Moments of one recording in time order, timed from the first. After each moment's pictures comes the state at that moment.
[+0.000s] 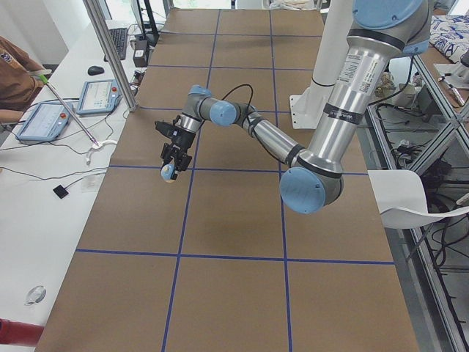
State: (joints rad) left arm -0.89 -1.96 -1.74 -1.42 -1.31 -1.46; right arm 1.53 -1.67 1.86 -1.63 2.43 0.20
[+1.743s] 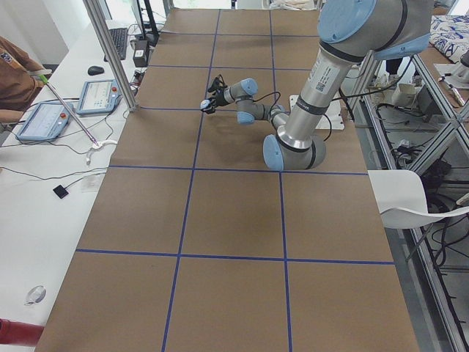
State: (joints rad) left arm -0.42 -2.31 -1.25 -2.49 -1.13 -0.97; right arm 1.52 -1.67 1.85 -1.63 2.44 0.20
